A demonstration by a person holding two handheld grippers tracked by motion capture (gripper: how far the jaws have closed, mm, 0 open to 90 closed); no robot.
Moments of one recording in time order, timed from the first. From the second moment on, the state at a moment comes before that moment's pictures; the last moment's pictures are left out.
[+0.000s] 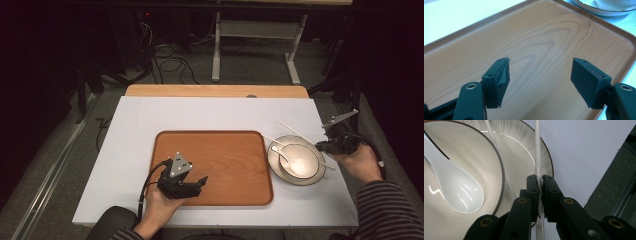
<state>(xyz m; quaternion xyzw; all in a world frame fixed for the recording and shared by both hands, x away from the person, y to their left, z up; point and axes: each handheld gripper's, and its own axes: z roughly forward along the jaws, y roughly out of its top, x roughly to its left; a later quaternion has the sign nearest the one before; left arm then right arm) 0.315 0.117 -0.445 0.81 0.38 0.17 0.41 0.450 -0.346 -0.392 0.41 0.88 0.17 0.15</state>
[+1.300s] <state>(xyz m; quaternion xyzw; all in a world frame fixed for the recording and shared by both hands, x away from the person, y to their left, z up) 0.317 0.114 -0.442 0.81 0.38 0.17 0.42 0.353 -0.273 -0.331 0.35 0.89 0.25 0.17</state>
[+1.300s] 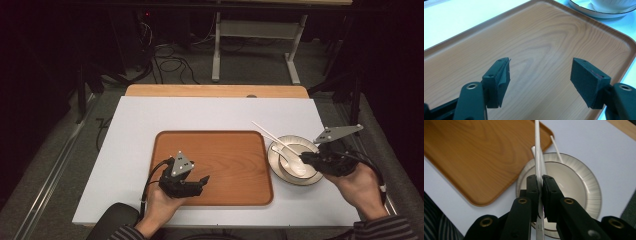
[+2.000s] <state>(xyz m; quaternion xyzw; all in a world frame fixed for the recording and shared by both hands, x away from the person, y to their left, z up) 0.317 0.114 -0.439 0.81 0.37 0.17 0.43 0.363 -0.181 -0.405 0.35 0.91 0.20 0.13</state>
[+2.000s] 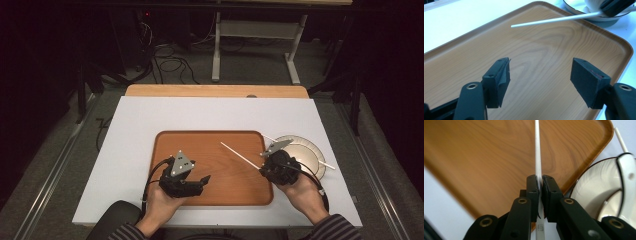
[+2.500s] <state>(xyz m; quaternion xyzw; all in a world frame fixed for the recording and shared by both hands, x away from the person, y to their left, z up) 0.315 0.113 -0.440 0.81 0.37 0.17 0.43 0.377 -0.160 -0.447 0.37 0.90 0.18 0.11</state>
